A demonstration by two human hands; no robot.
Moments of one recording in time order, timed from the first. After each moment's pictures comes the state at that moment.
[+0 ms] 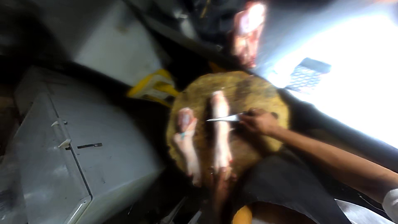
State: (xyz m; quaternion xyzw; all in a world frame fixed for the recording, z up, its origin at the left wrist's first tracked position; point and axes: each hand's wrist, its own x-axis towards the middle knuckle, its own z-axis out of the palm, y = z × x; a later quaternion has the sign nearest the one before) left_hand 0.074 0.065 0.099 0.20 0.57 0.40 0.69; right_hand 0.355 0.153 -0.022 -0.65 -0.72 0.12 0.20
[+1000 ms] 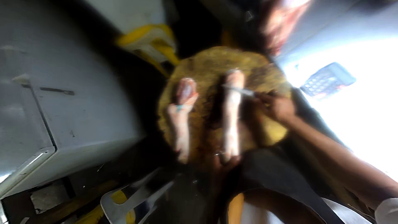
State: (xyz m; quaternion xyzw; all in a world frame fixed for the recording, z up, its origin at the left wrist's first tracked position) left_hand 0.095 0.060 0.101 0.32 0.65 0.28 0.63; right_hand 0.384 0.177 -0.002 -0.71 -0.67 0.16 0.15
